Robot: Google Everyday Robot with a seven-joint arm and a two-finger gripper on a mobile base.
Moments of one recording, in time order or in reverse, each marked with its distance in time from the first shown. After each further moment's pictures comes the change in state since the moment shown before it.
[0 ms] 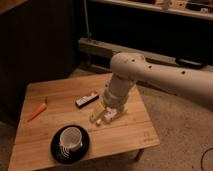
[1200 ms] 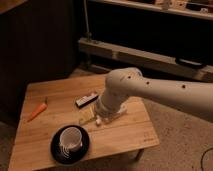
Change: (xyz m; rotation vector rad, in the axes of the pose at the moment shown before) arm -0.025 0.037 0.056 -0.093 -0.174 0.031
